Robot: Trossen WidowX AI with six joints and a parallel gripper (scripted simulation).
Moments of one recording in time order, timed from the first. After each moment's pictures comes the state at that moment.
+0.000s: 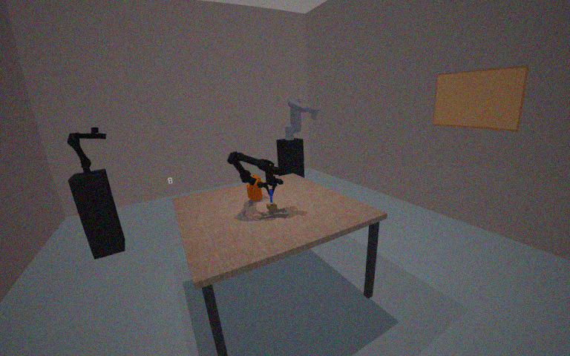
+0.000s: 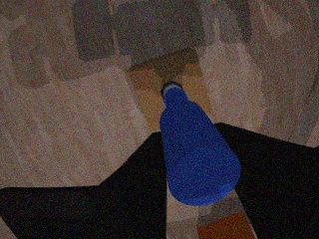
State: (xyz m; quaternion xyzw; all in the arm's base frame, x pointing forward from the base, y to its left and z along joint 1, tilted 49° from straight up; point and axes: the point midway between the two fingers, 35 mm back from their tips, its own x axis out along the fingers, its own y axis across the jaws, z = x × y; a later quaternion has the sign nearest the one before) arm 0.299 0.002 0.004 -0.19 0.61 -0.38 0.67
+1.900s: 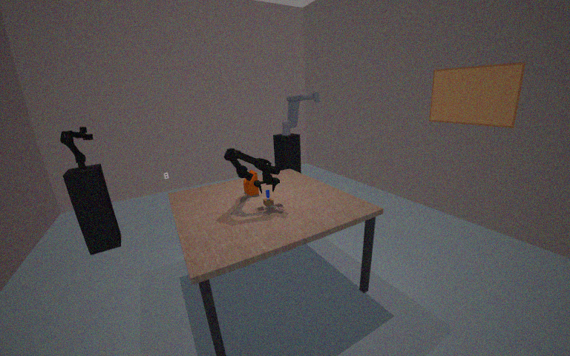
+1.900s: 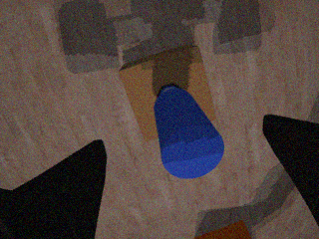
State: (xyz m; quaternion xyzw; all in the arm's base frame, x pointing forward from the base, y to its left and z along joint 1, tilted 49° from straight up) arm 0.296 -0.020 -0.012 -0.20 0.61 -0.38 0.66
